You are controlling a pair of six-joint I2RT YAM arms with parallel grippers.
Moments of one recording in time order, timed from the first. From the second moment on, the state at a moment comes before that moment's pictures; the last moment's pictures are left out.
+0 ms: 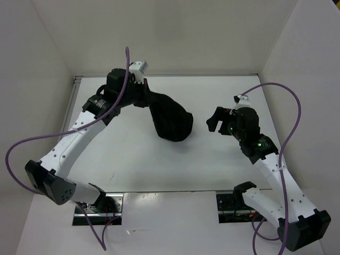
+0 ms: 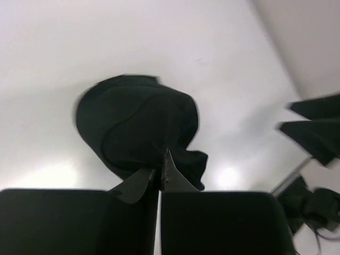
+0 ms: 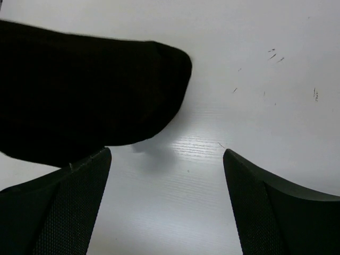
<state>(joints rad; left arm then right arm) -0.49 1.39 1.55 -0.55 0.21 -0.34 0.32 0.86 0.86 -0.46 0.02 0.42</state>
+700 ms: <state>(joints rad) -0.44 1.39 1.09 -0.62 -0.04 -0.48 0.58 1.31 1.02 -0.46 -0.01 0.46</state>
